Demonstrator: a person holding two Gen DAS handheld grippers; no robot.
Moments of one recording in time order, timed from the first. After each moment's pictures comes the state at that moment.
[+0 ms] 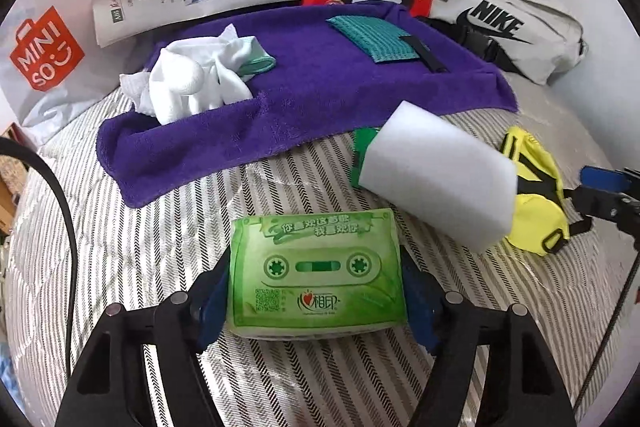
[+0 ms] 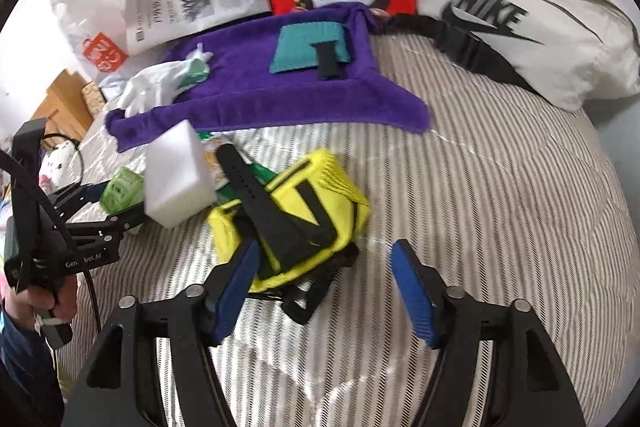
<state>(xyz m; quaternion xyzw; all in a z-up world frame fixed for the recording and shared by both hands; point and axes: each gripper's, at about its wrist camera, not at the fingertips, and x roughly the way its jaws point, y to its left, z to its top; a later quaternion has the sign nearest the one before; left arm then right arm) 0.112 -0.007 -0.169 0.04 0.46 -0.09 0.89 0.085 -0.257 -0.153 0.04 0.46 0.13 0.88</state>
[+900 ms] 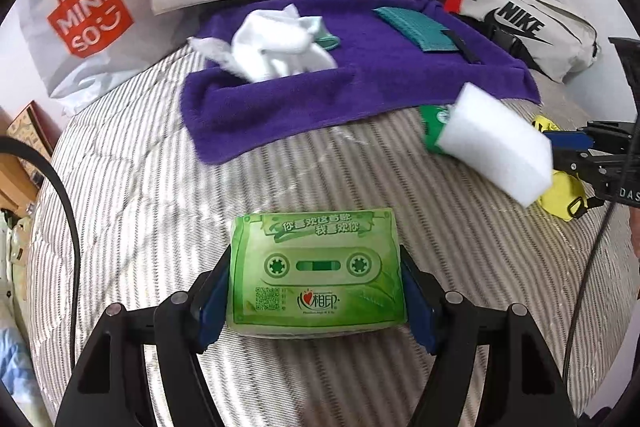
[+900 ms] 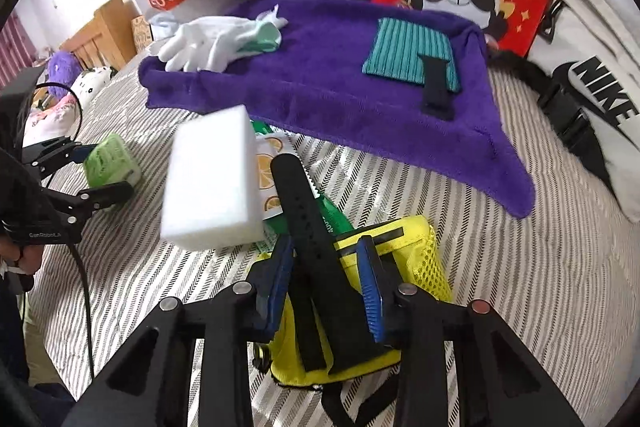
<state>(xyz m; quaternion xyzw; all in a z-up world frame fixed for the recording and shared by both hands) 0.096 0.047 -0.169 0.04 0.47 -0.06 0.88 0.135 -0.197 -0.164 -0.08 0.47 0.23 0.85</state>
